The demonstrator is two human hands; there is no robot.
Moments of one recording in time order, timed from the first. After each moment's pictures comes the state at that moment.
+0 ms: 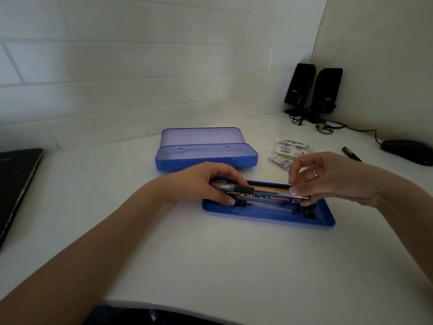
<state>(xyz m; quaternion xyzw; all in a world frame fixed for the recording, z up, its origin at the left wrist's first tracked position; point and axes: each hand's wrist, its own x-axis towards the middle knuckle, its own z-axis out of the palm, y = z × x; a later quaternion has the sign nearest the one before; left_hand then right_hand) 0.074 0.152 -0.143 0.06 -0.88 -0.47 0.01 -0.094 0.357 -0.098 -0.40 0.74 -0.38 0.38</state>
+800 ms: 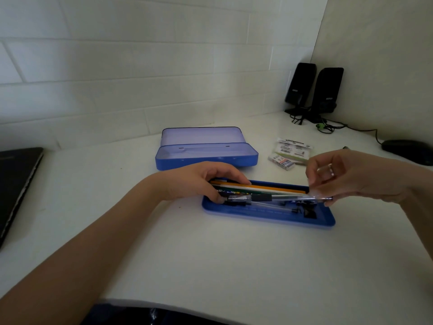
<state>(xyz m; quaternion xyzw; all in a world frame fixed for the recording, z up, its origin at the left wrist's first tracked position) 0.076 0.145 -0.140 0.02 -0.85 -0.52 -0.04 -0.112 0.376 -0.088 -0.44 0.73 -0.33 0.41</state>
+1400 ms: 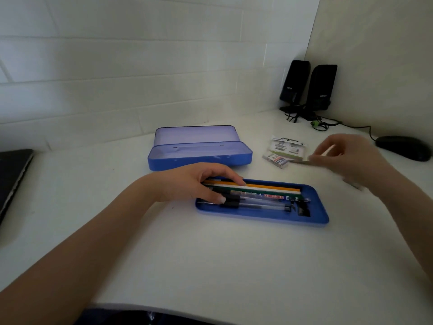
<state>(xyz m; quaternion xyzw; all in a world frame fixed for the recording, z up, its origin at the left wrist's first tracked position) 0.075 0.148 -0.141 0.02 -0.87 -0.49 -0.04 -0.136 0.366 -0.111 -0.33 0.88 -0.33 0.00</state>
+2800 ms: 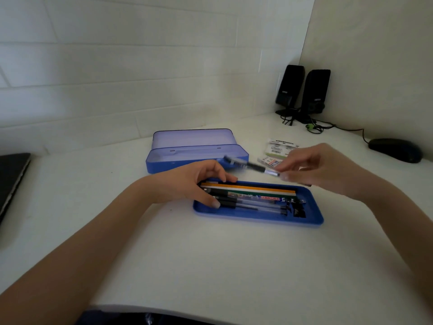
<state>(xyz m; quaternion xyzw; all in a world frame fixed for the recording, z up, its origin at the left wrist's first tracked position) 0.074 0.143 -0.145 0.06 -0.84 -0.54 -0.02 -0.100 0.360 -0.102 -0.52 0.76 -0.36 0.16</state>
